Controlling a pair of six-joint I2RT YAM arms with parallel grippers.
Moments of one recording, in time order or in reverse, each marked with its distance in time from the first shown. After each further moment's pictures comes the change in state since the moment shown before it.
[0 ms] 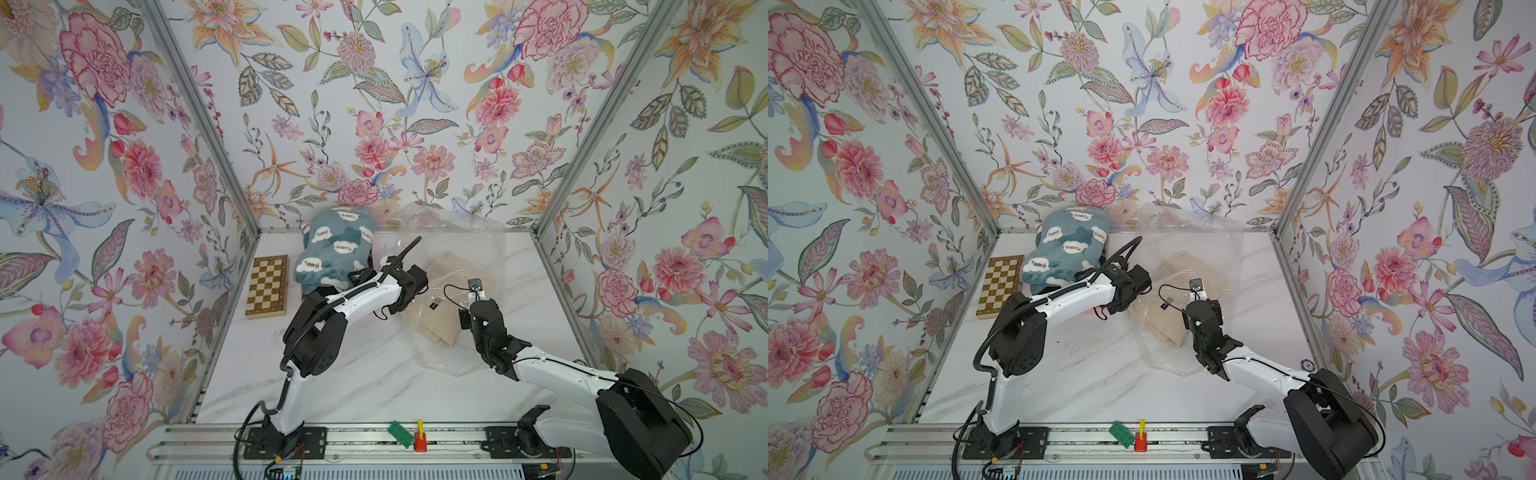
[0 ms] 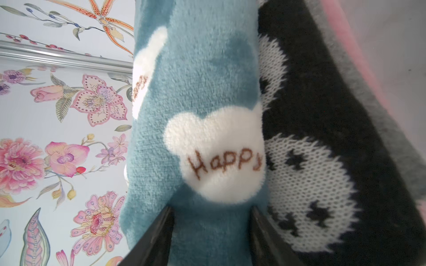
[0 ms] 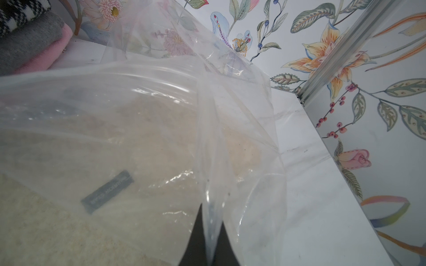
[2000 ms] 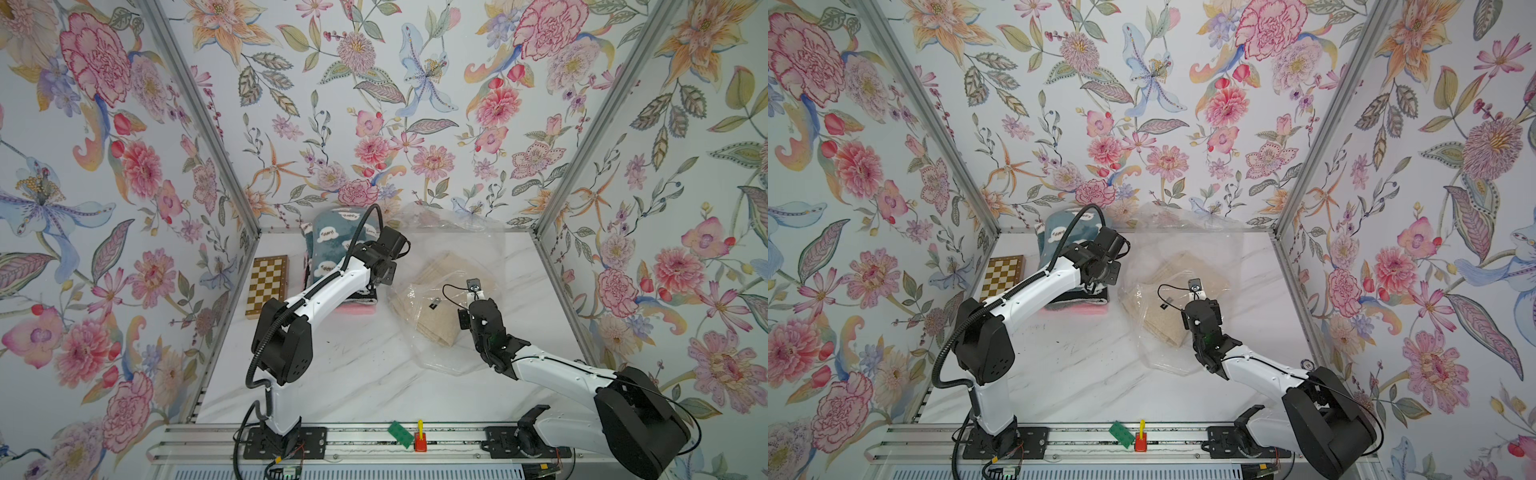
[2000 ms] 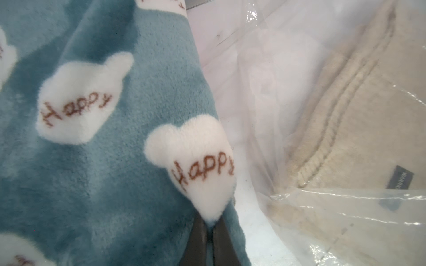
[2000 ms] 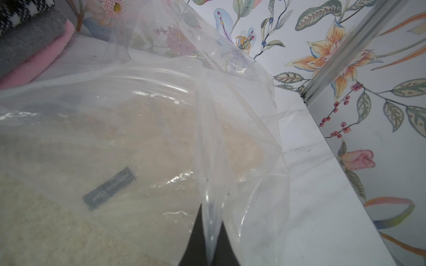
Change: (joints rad) left arm 0.143 -0.206 -0.008 0.369 0.802 -0.034; right arm 0.000 0.014 0.007 -0.008 -0.012 0.000
